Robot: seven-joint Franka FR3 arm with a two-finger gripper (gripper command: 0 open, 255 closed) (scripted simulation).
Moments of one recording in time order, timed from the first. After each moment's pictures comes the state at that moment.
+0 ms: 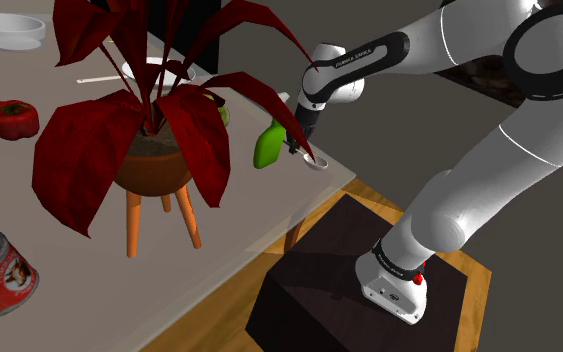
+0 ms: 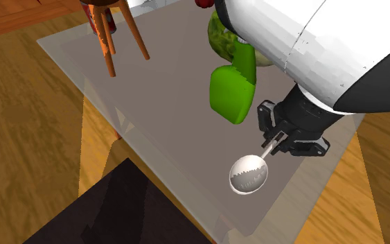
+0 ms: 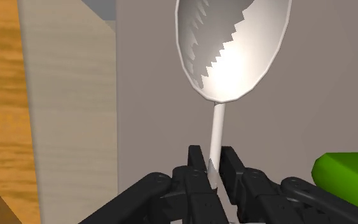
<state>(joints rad) 0.01 -0.11 -0.20 -2.45 0.12 2.30 -0.21</state>
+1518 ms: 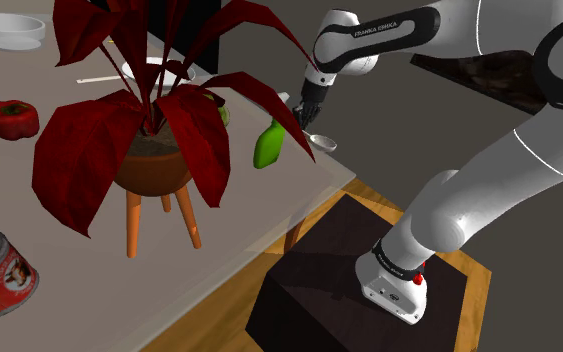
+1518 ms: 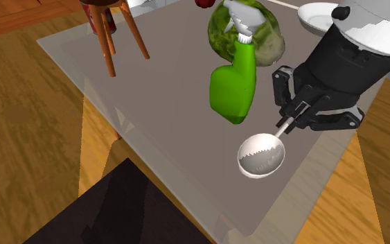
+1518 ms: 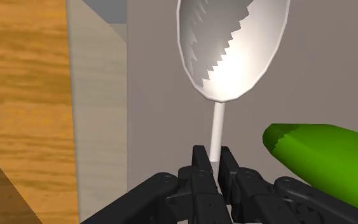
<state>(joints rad) 0.00 -0.23 -0.20 -2.35 0.08 2.09 -0.17</state>
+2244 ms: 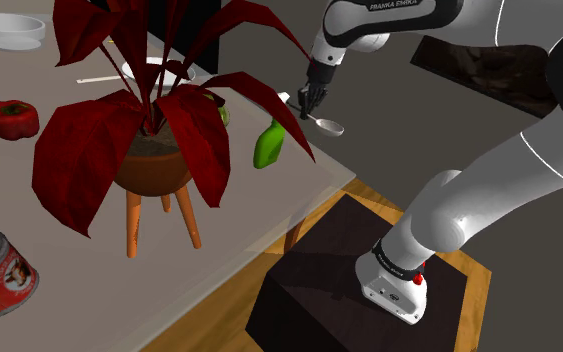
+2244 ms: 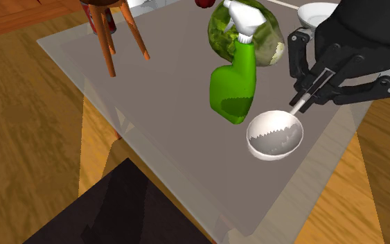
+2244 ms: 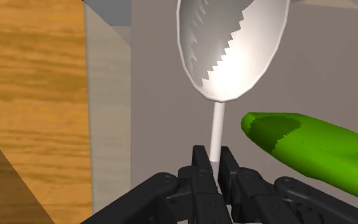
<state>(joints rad) 0.00 -0.28 -0.19 -2.25 0.06 1.93 -0.15</state>
